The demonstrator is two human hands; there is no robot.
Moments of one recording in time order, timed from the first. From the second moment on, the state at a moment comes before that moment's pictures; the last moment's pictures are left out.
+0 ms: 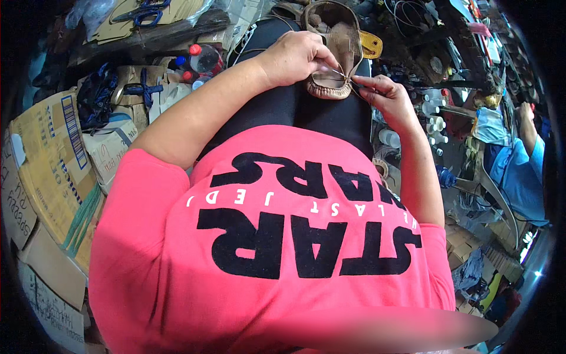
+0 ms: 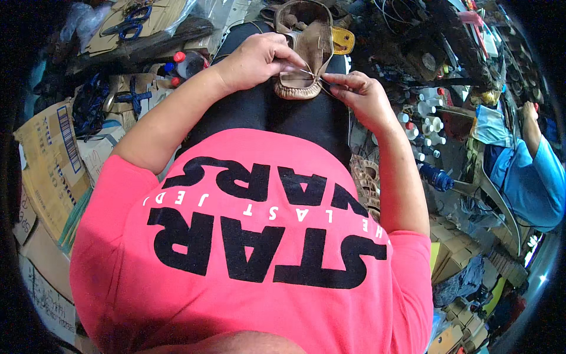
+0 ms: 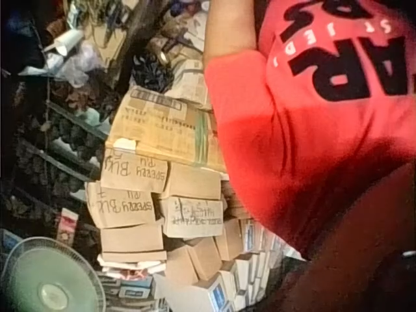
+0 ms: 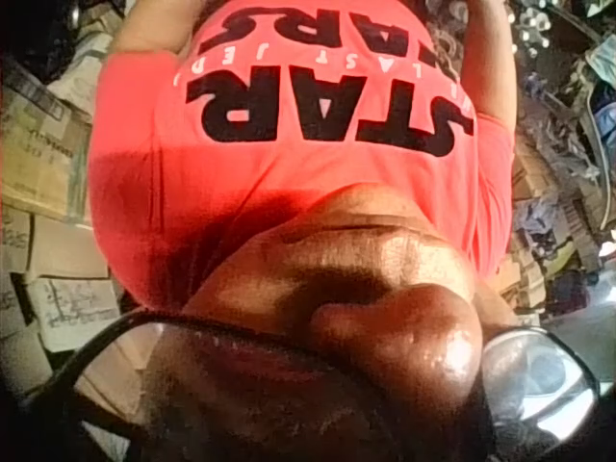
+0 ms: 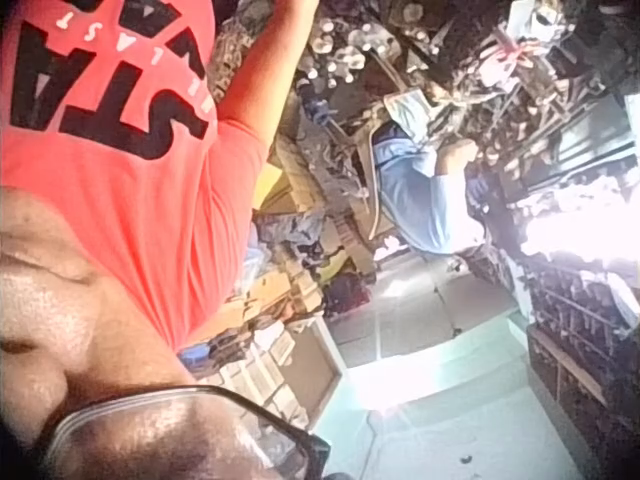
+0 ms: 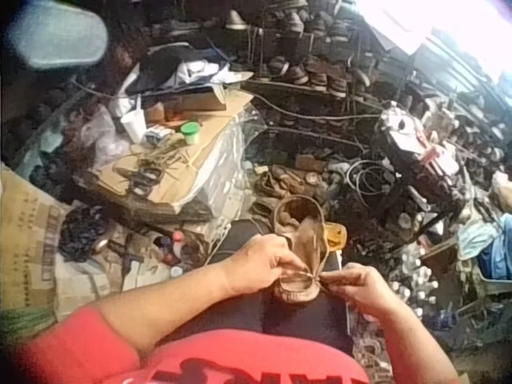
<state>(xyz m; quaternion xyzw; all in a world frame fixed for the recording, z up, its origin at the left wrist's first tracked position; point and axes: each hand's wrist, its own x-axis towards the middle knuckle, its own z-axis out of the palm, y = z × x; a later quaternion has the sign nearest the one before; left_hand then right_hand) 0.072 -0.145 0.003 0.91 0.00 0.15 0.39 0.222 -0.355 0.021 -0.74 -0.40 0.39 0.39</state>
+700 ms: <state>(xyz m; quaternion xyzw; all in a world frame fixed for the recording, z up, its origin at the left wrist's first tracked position) 0.089 -0.165 -0.002 0.87 0.08 0.05 0.48 0.216 -0.330 0.014 -0.72 -0.33 0.42 0.43</state>
